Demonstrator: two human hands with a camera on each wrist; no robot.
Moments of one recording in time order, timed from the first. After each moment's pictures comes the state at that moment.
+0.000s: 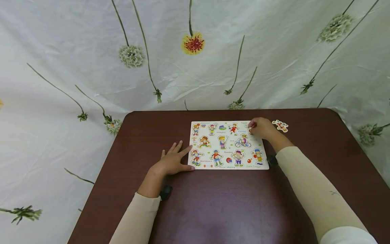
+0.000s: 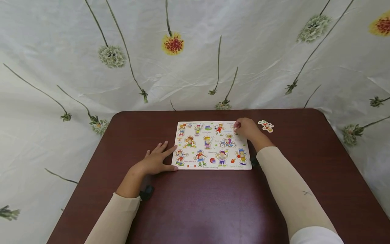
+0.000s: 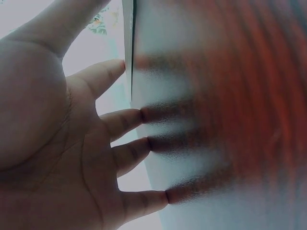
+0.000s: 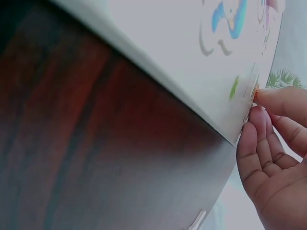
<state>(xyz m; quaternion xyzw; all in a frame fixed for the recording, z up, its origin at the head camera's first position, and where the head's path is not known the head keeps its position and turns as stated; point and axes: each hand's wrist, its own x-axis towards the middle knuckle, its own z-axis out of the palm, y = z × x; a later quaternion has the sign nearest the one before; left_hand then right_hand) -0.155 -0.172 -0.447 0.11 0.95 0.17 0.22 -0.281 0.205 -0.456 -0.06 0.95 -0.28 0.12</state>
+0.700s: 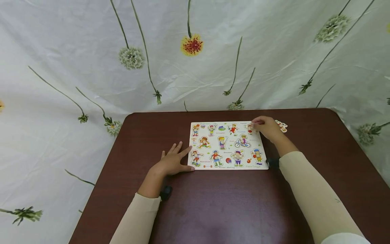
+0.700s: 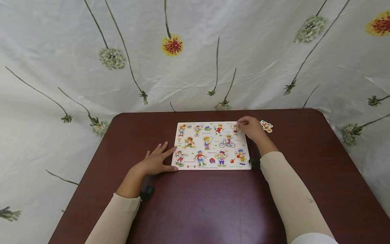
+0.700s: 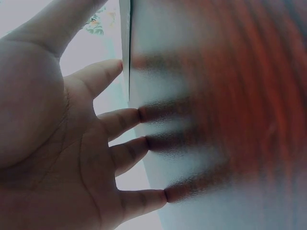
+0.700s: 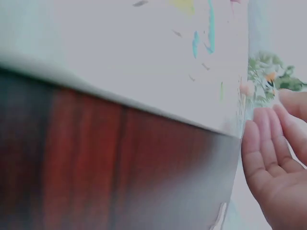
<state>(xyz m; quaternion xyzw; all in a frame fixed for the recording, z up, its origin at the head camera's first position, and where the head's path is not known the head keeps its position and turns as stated) -0.156 -0.175 -0.448 0.11 0.95 0.18 0.22 -0.270 0.222 -0.457 0.01 0.90 -0.43 0.09</state>
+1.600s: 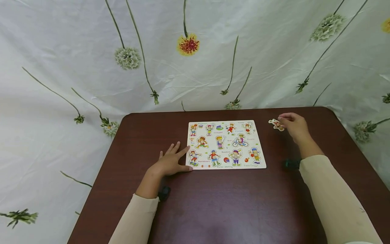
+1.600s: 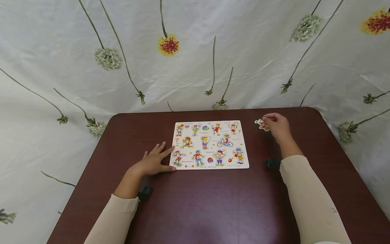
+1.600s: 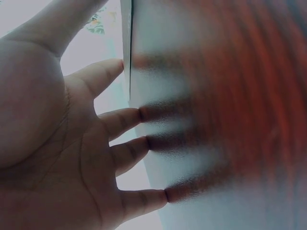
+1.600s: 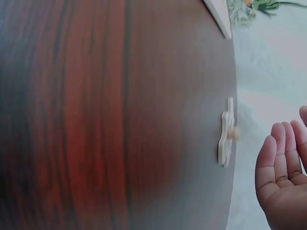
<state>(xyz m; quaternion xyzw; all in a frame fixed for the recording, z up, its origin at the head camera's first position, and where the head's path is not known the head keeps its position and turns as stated) -0.157 -0.174 -0.449 0.11 0.95 0.18 0.22 -0.249 0.305 -0.446 0.11 0.85 -0.52 0.00</state>
